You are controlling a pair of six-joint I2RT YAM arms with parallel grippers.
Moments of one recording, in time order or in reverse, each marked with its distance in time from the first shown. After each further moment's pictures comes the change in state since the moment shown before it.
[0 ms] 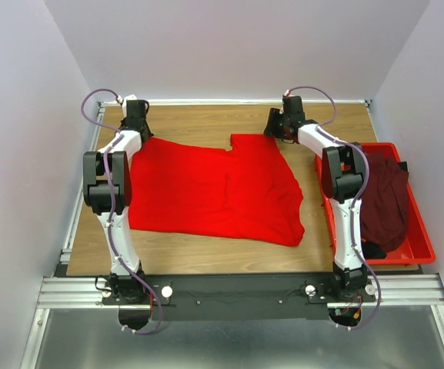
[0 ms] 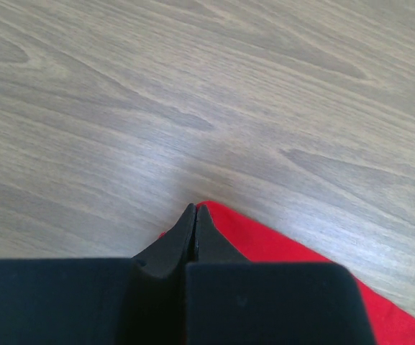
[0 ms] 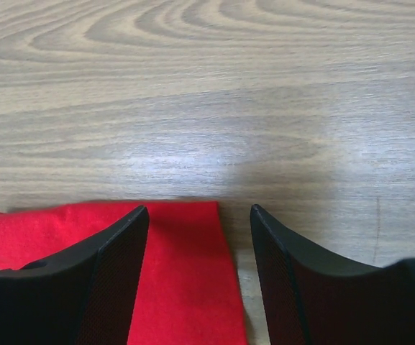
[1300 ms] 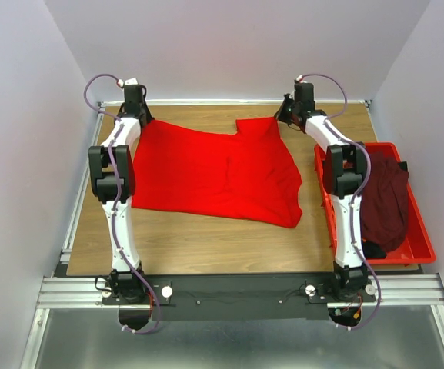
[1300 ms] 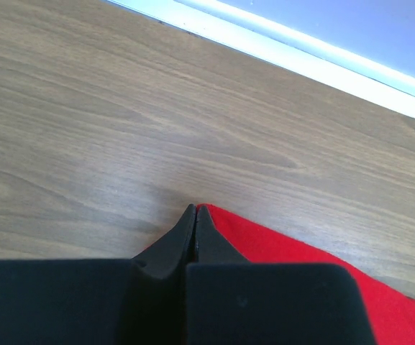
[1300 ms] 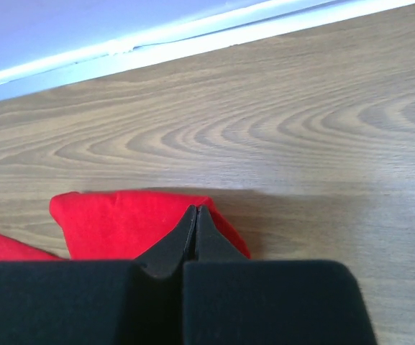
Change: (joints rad) left arm 0.034 0.216 0.370 -0.060 0.135 0.025; right arm -0.069 0.106 0.248 0.005 -0.092 0.075
